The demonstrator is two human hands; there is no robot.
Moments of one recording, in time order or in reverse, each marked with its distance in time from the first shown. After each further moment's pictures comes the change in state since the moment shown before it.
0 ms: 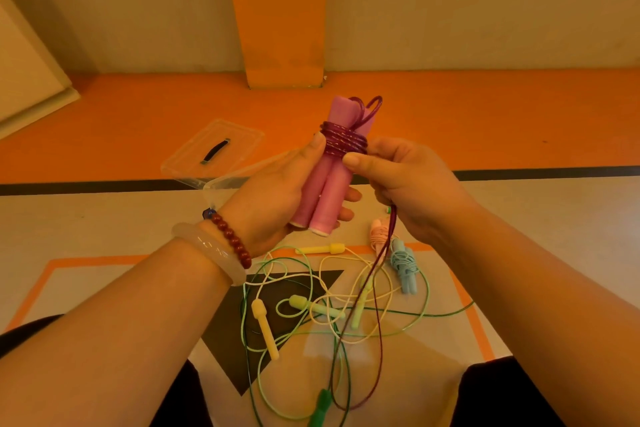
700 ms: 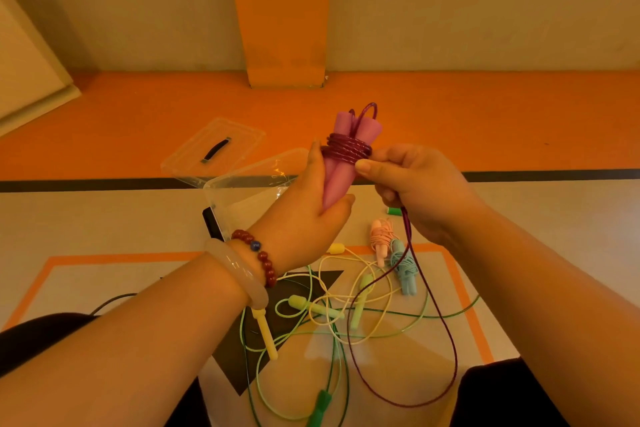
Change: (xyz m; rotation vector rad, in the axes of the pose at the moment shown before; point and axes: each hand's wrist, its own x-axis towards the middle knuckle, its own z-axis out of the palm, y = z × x) left_hand 0.006 -0.026 0.008 0.745 0.122 0.208; right_hand 0.002 0.006 -0.012 -0.103 0.065 0.065
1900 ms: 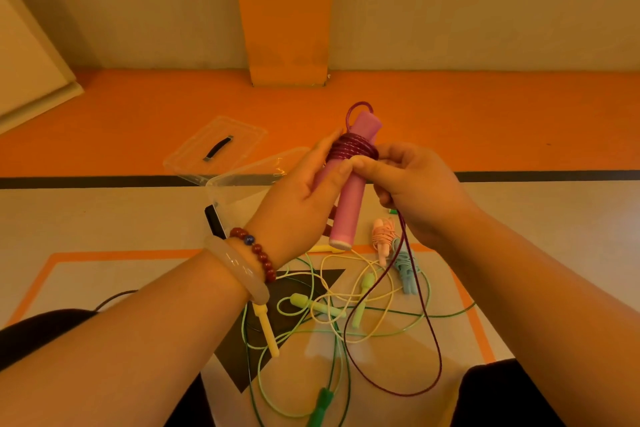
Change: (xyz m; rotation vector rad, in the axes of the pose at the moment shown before) left_hand -0.007 0.000 -0.008 -0.327 0.030 0.040; right_hand 0.000 0.005 0.010 0.008 0.045 -0.029
